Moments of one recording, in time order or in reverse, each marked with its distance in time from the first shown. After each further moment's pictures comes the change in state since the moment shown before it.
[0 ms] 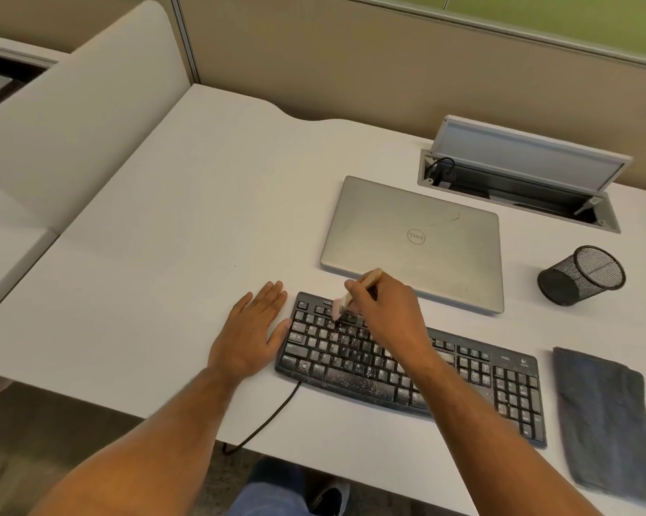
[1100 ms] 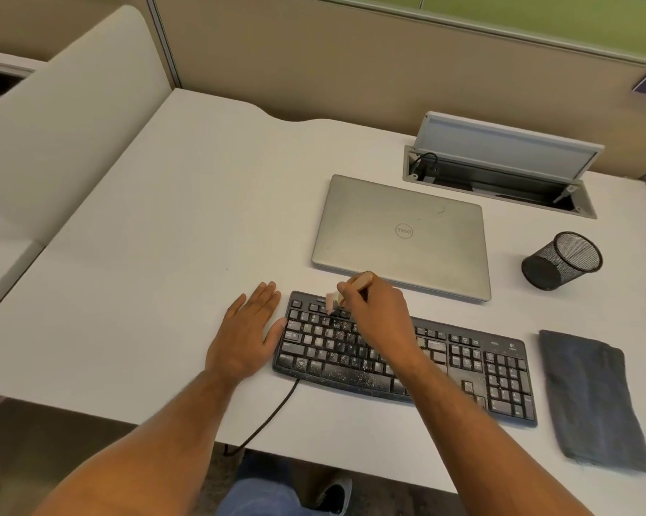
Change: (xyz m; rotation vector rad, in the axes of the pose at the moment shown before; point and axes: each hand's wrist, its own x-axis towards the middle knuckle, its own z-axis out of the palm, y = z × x) left_hand -0.001 0.001 -0.001 0.017 -0.006 -0.001; right_hand -0.013 0.000 0.009 0.054 0.055 0.031
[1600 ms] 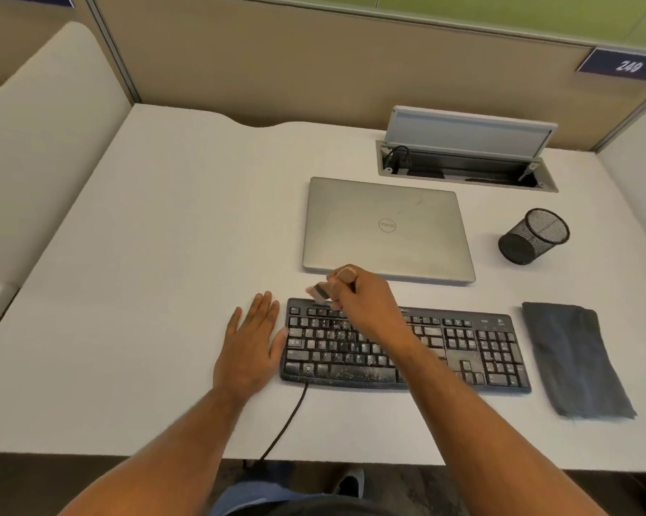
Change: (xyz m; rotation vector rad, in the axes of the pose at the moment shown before) left_hand 0.000 0.004 -0.004 0.020 -0.076 0.006; right_hand 0.003 -0.026 0.002 0.184 -0.039 0.075
